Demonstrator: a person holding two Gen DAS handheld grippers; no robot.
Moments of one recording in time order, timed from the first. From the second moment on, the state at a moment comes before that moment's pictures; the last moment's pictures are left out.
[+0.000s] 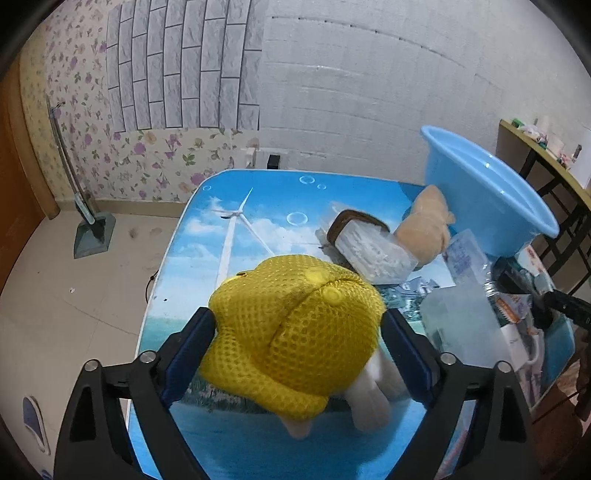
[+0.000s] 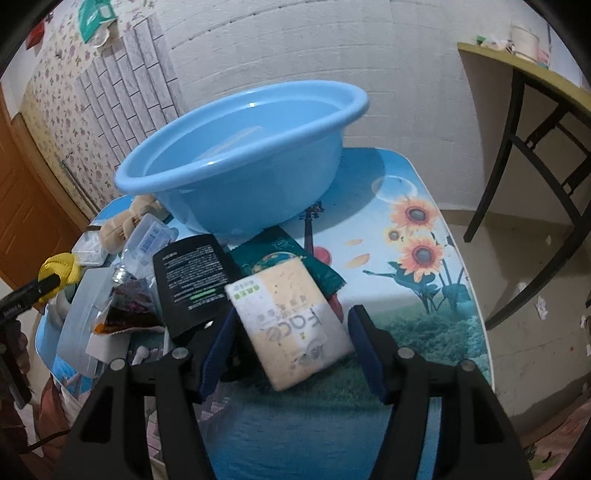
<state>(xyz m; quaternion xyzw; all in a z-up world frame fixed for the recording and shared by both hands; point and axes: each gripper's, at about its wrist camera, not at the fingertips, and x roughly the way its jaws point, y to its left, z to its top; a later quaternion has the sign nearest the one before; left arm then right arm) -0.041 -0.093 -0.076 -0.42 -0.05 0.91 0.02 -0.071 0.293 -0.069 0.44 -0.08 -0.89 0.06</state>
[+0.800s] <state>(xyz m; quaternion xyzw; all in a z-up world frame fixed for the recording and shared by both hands) -0.022 -0.079 -0.056 -0.40 -0.05 0.91 0.04 -0.052 0.302 -0.054 0.42 -0.10 -0.90 0.06</state>
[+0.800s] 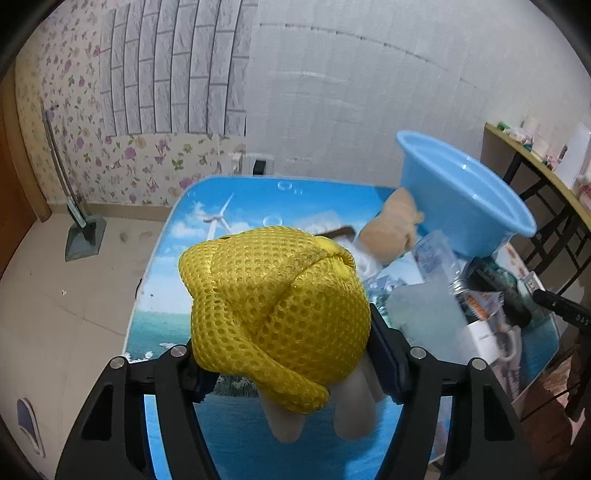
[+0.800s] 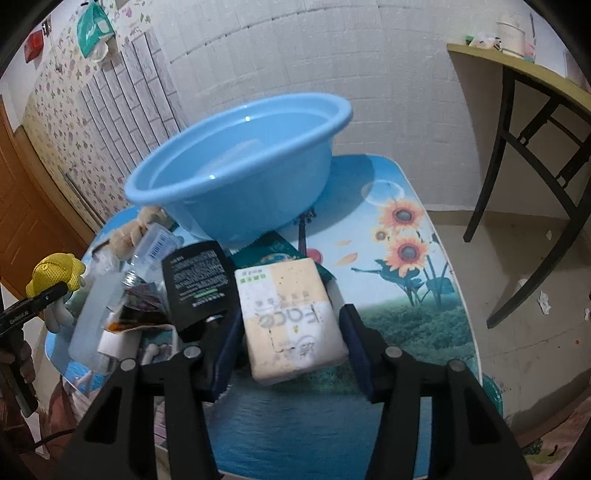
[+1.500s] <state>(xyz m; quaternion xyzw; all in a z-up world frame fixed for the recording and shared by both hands) -0.010 -0.035 0.009 -0.35 -0.04 0.93 0.08 -0.031 0.259 0.015 0.34 -0.07 -0.93 0.15</state>
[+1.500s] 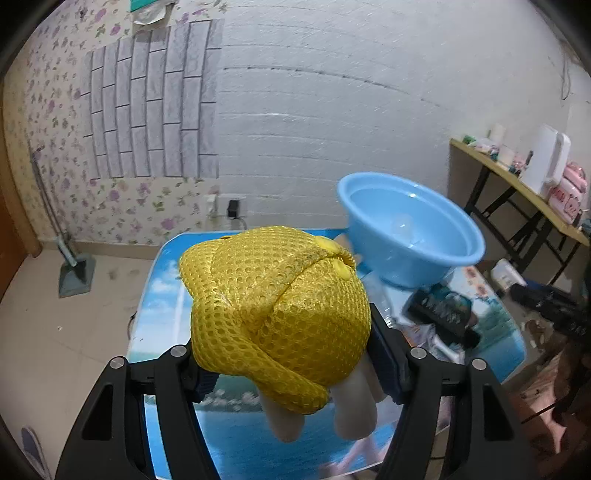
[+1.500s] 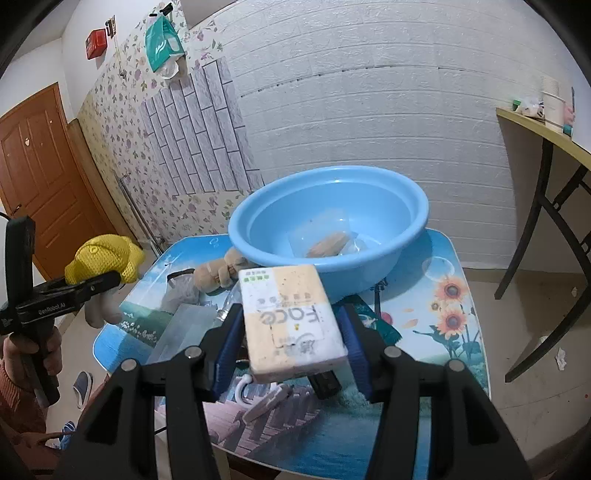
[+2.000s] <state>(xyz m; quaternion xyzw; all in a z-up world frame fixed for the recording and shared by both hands) -0.054 0.019 0.023 -0.34 -0.02 0.93 0.15 -0.071 0.252 0.015 0.34 -0.07 -0.92 0.17</state>
